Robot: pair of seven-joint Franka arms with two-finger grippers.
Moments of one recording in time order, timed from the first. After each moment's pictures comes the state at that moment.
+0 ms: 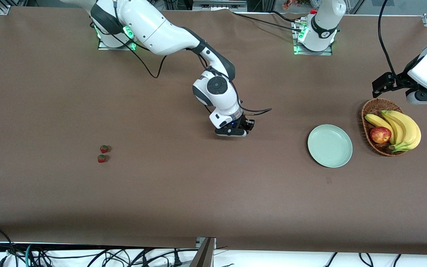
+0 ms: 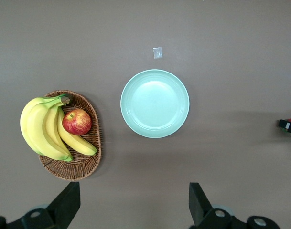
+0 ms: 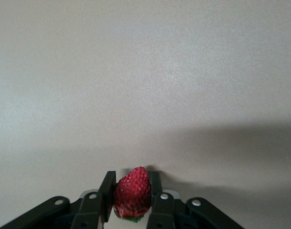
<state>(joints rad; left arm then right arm) -0.04 -0.03 0.00 -1.70 0.06 1.63 -0.03 0.75 1.06 0.19 -1.20 -0.08 2.62 1.06</state>
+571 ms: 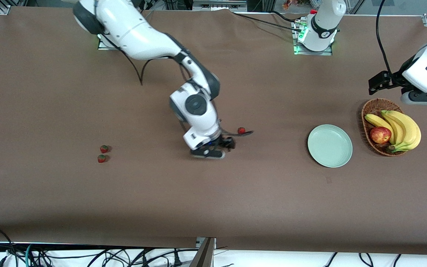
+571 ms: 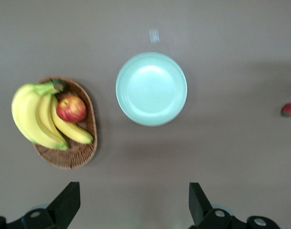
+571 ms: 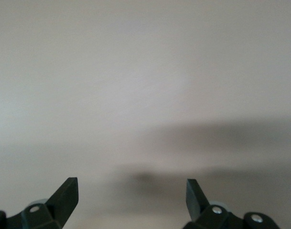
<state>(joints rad) -0.04 -0.01 0.00 -1.70 0.04 1.55 -0.02 0.55 0.94 0.14 -1.14 -0.07 2.22 0.77</state>
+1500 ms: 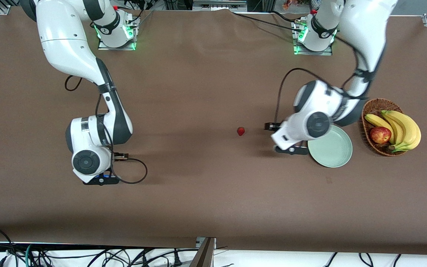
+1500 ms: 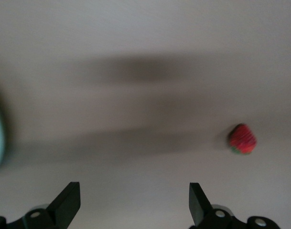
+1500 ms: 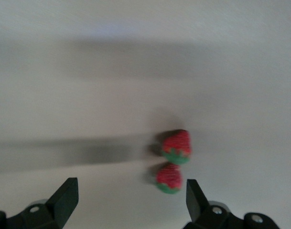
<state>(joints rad) -0.23 0.57 -0.22 -1.71 -0.06 2.01 -0.37 0.32 0.84 -0.18 -1.30 -0.07 1.83 0.18</state>
